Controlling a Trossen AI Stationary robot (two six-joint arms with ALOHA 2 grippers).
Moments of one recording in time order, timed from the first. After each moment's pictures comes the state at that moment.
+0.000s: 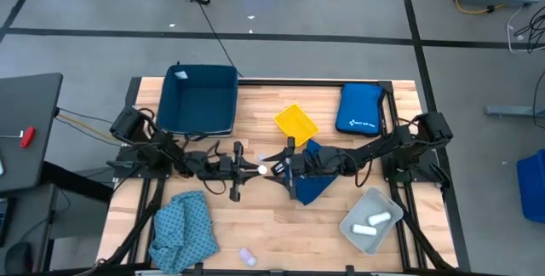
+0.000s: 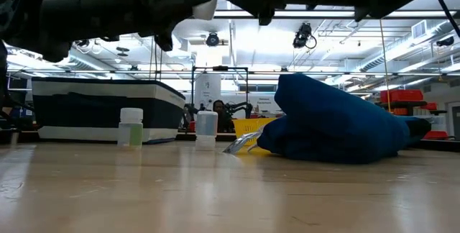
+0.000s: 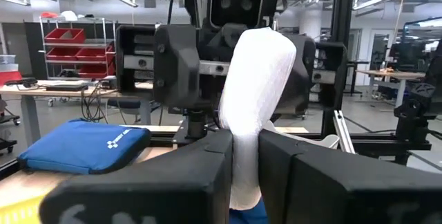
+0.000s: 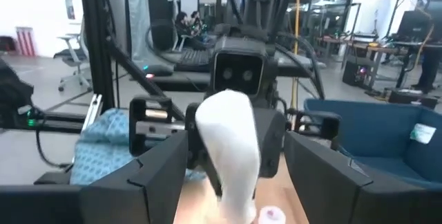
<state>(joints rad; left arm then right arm) -0.33 1.74 0.41 1.57 -0.34 0.07 0.22 1.70 0.82 0.93 0.15 -0.08</state>
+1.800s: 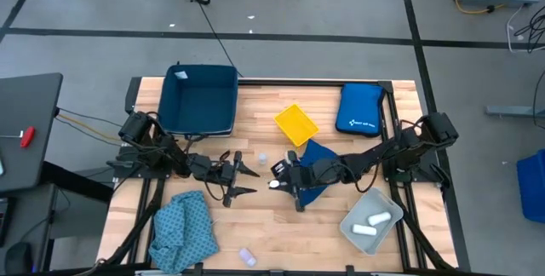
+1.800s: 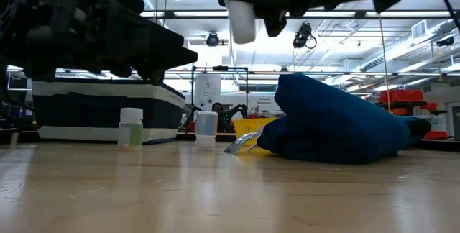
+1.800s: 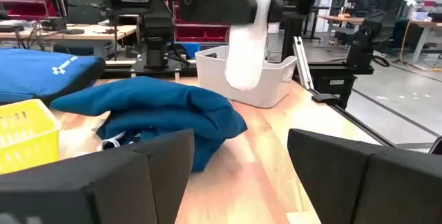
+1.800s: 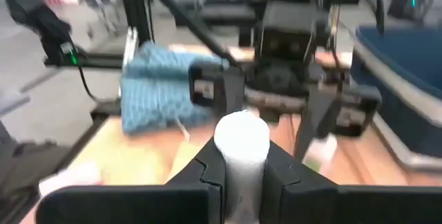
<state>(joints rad) -0.33 1.82 0.31 1.52 -0.18 -0.01 0.31 1.66 0.84 0.58 0.14 0.04</state>
